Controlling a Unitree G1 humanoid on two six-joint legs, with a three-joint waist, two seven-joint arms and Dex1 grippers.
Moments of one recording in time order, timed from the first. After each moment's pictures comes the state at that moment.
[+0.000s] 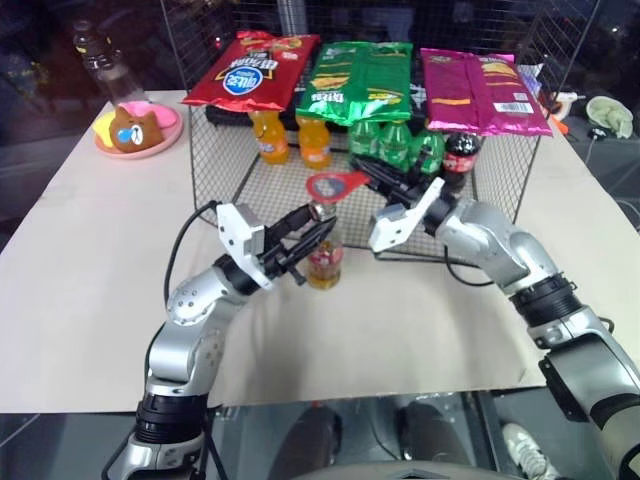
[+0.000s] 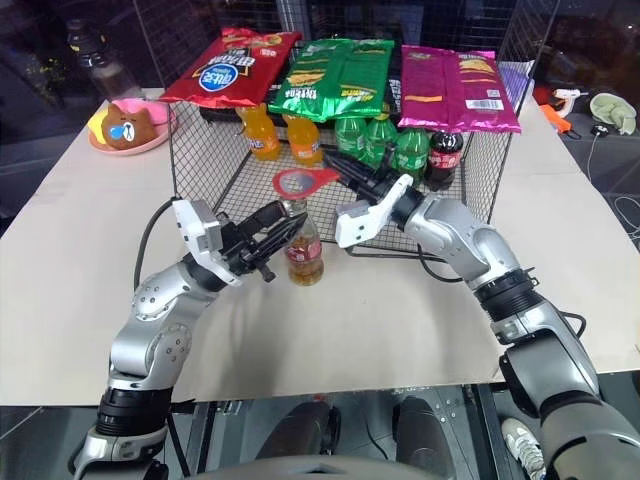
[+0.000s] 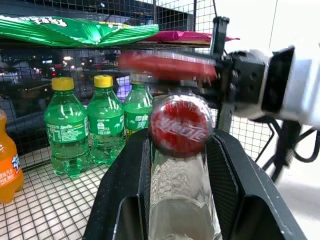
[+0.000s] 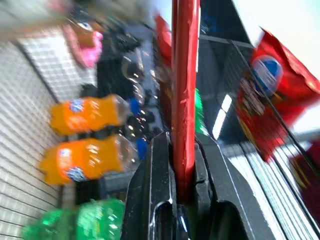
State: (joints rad) left arm -0.18 0.39 0.05 -0.29 -0.50 0.12 -0.75; right arm -0.78 -0.44 0.35 0.26 -0.68 -0.59 0.07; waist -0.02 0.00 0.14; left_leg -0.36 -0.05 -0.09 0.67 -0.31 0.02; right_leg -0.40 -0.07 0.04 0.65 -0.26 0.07
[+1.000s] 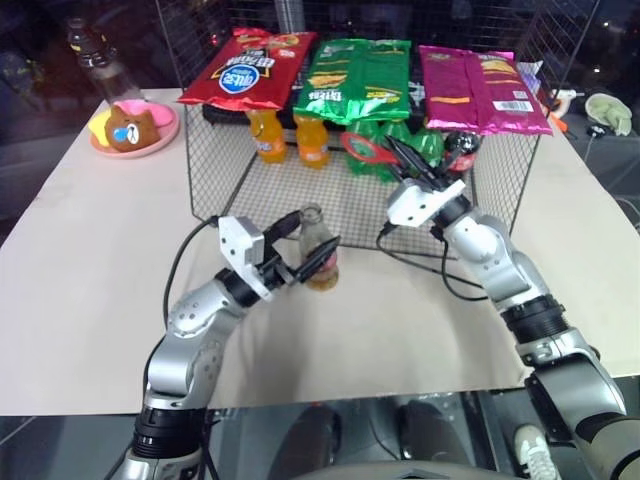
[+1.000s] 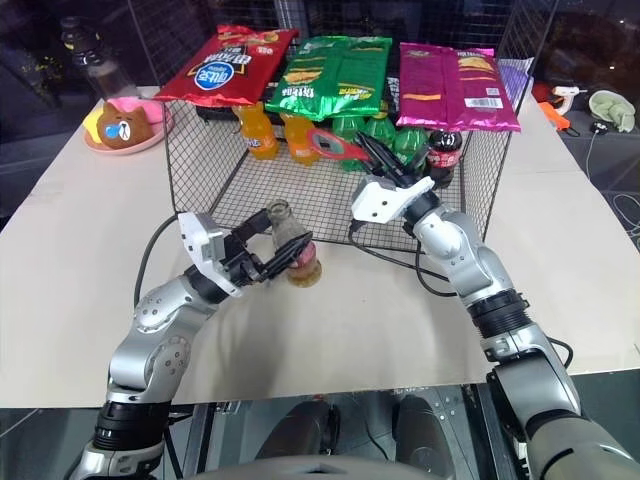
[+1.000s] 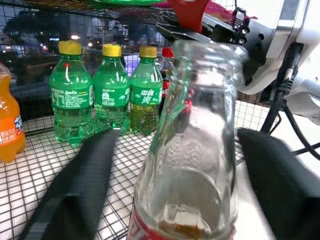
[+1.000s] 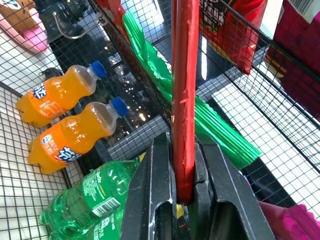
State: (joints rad) left arm -0.12 0.38 0.05 -0.30 -0.51 0.15 -0.72; right arm -0.67 -0.35 0.25 0.25 -0.50 -0.48 0.08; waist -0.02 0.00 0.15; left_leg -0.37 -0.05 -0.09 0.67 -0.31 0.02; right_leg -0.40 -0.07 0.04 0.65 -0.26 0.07
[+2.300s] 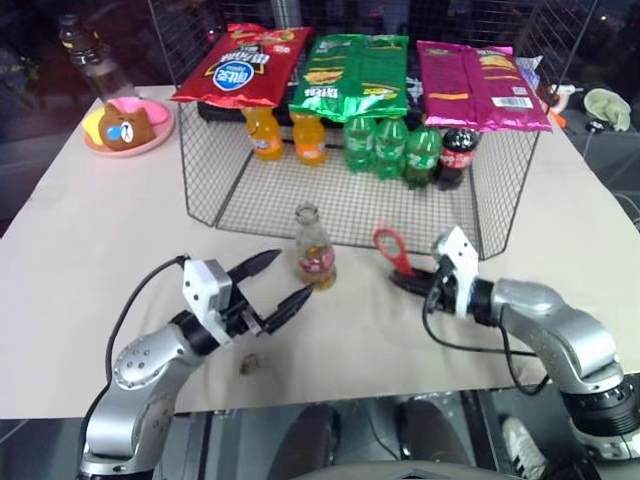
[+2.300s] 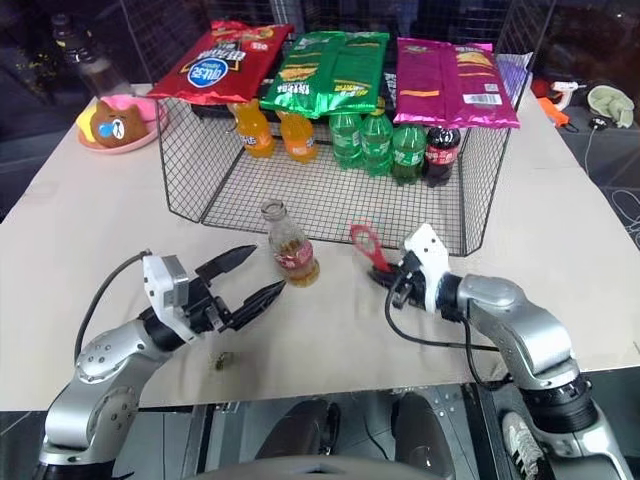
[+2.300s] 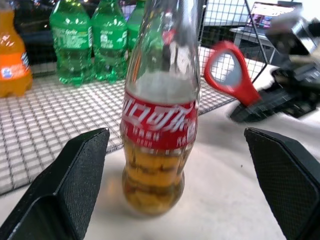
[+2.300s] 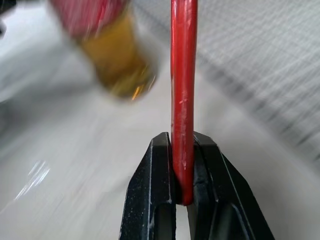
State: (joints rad) left arm 0.20 0.52 0.18 -0.45 -0.57 0.18 -0.79; right arm -0.22 -0.53 0.15 -0.42 0.51 0.85 0.67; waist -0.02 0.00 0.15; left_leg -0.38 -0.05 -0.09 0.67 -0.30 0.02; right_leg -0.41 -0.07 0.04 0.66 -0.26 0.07
